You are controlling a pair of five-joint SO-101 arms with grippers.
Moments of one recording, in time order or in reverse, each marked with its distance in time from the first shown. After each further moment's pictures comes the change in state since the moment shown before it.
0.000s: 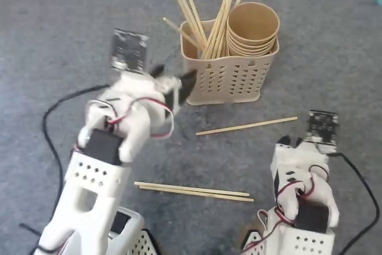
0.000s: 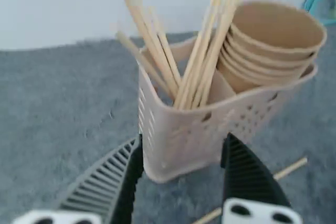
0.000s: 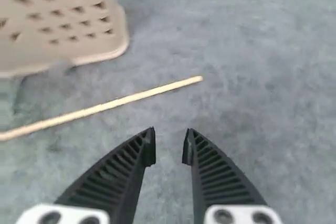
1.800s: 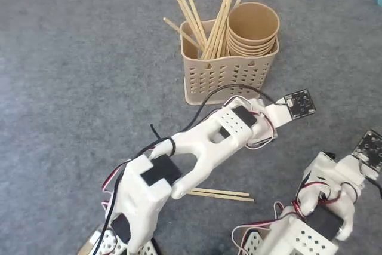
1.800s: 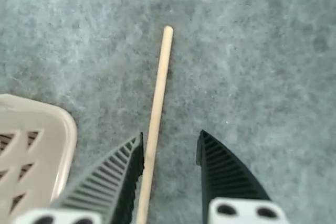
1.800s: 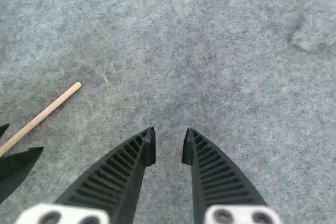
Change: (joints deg) left arm 28.6 76.4 -40.6 -7.2 -30.2; right arm 25.5 0.4 1.5 0.0 -0.9
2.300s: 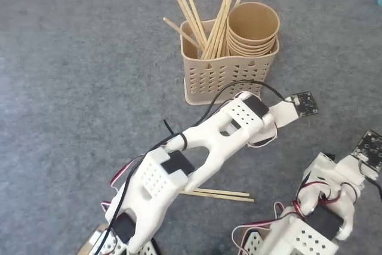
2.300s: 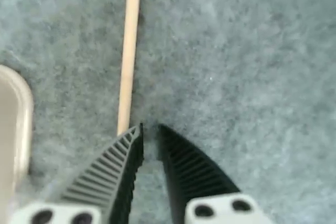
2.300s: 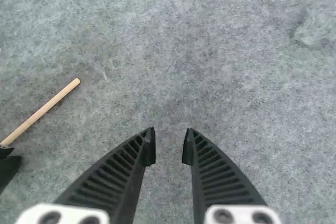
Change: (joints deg) left arm 0.1 11.5 -19.5 23.0 0.3; right arm 0.0 0.2 0.6 0.0 0.0
